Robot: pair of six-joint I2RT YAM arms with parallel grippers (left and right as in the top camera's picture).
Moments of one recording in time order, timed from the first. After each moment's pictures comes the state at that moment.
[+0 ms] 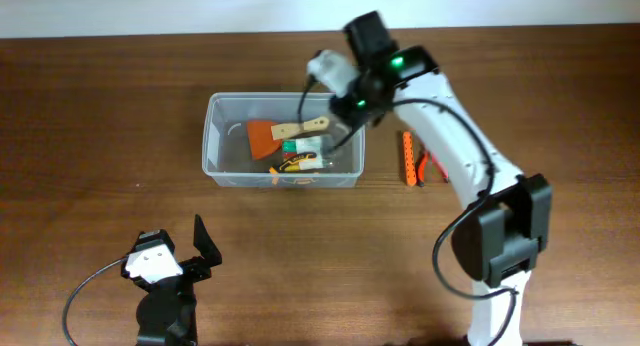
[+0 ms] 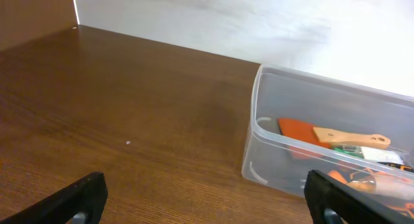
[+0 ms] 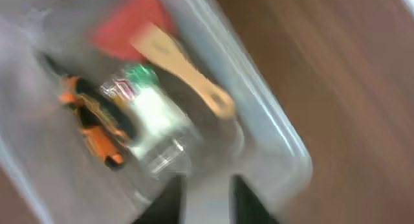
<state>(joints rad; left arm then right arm) -0.12 0.02 0.10 -0.29 -0.33 -0.22 0.35 2.11 1.99 -1.02 -0.21 -0.44</state>
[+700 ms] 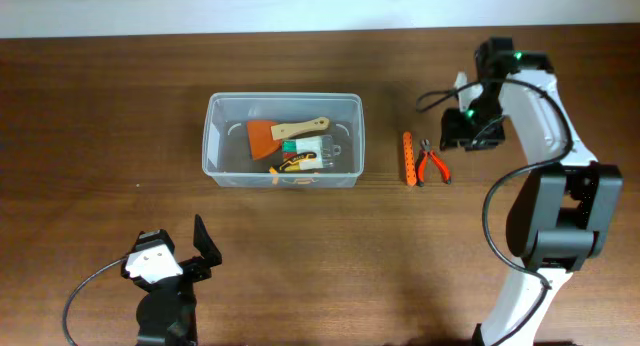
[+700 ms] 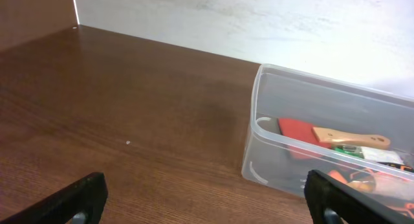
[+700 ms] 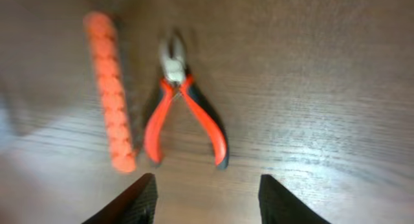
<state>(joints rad) -0.12 0.02 0.10 -0.29 -0.33 -0.22 -0.06 2.11 1.74 -1.21 -0.13 -0.08</state>
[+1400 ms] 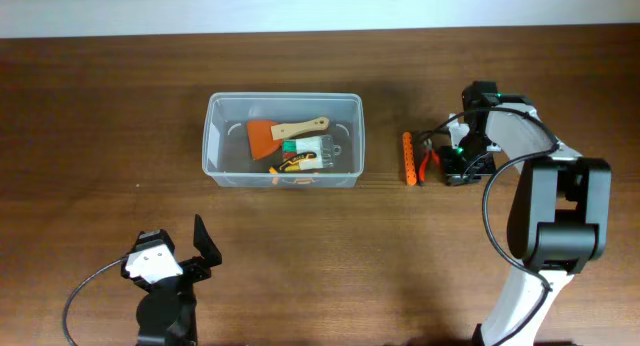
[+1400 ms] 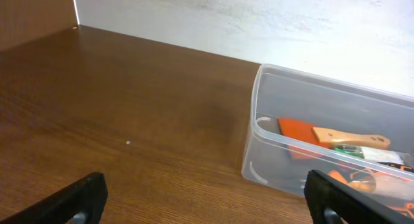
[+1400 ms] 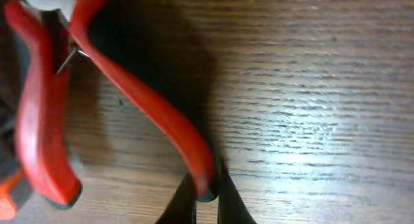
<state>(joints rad) -0.12 0.02 0.10 -0.29 -0.33 -0.22 -0.07 2.10 1.46 -1.02 -0.07 -0.08</state>
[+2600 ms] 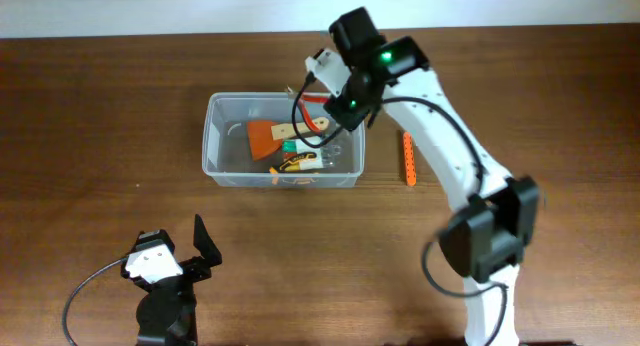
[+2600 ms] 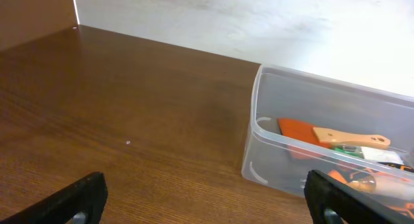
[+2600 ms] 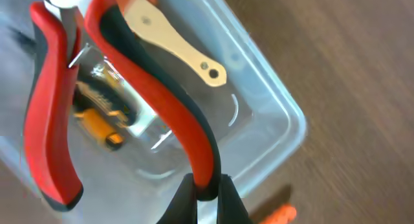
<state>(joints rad) -0.12 0.02 0.10 -0.29 -0.33 -0.22 0.44 2.17 2.13 -1.17 -0.07 -0.43</state>
